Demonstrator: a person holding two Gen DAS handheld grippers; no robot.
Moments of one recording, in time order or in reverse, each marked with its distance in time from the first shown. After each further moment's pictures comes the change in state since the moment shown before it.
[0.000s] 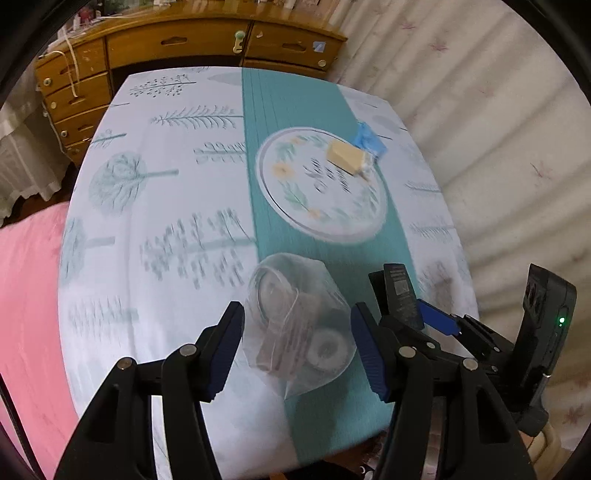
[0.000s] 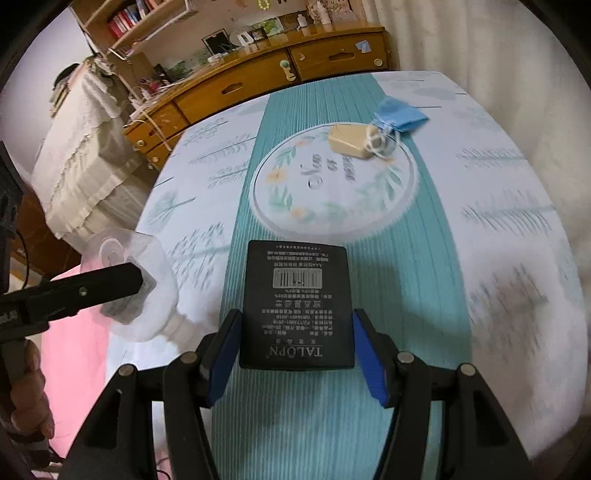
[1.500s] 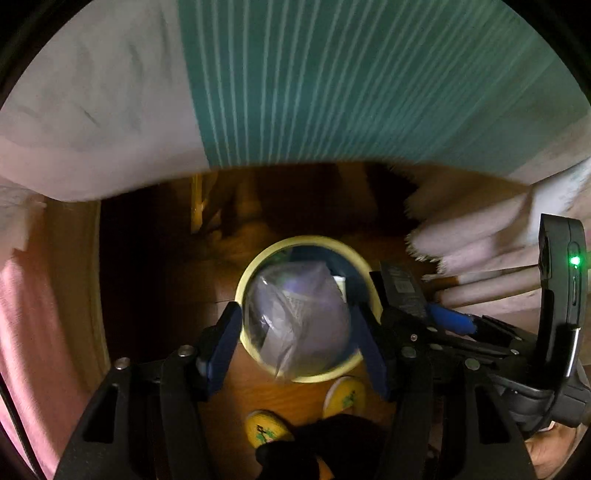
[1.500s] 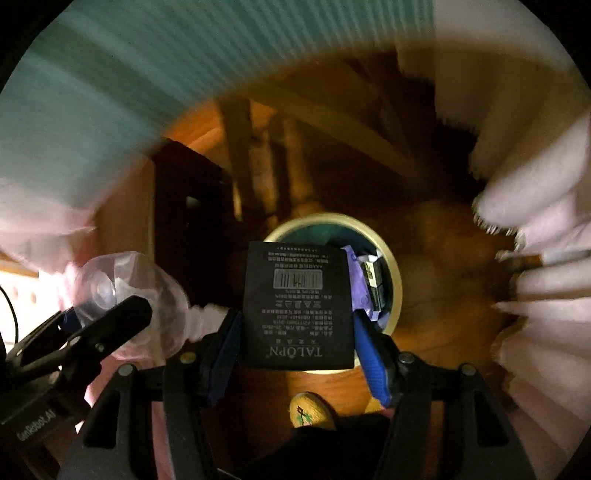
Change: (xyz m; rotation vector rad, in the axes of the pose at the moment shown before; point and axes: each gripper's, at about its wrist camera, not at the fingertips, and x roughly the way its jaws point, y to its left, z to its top) left arm 0.225 0.005 -0.323 0.036 0.123 0.223; right arm 0.181 -0.126 -0.321 0.220 0.274 0.016
